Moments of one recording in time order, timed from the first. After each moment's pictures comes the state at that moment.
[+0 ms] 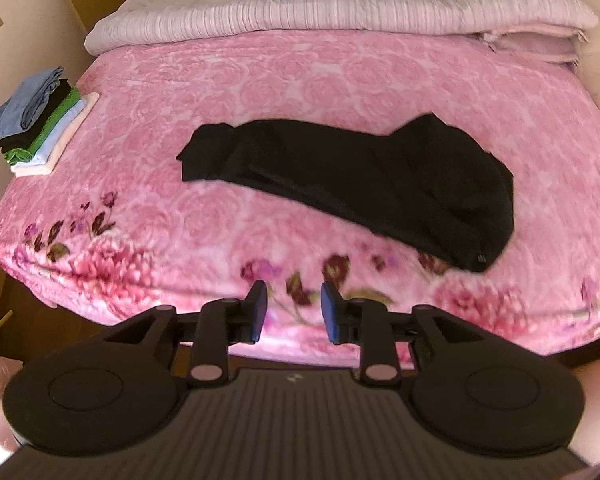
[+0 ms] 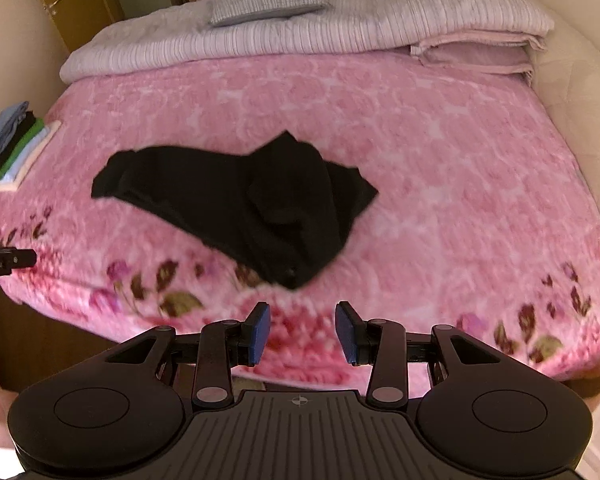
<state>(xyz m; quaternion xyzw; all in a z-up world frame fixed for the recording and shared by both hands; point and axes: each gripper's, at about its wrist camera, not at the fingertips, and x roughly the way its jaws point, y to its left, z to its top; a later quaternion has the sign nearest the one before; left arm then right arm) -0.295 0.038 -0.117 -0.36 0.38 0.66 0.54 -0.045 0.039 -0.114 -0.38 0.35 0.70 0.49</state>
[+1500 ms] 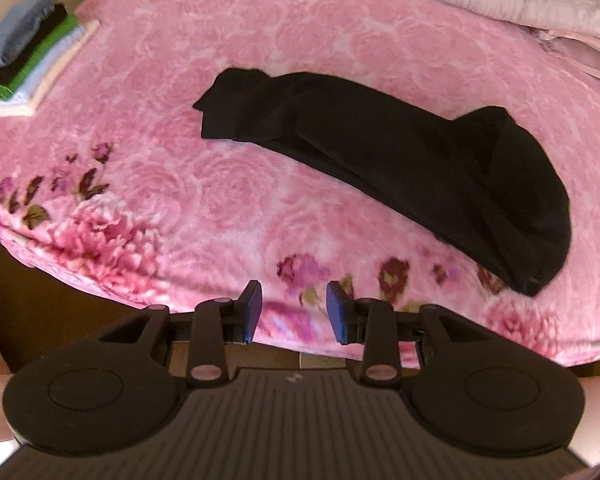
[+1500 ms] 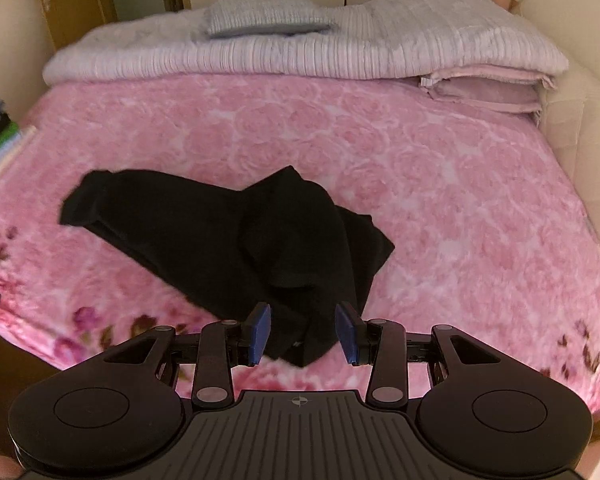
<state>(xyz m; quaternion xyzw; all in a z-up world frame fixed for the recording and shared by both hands) -0.424 0.126 -0.183 -0.45 0.37 0.63 0.50 -0.130 0.126 -0.166 -0.40 0.28 0.70 0.52</state>
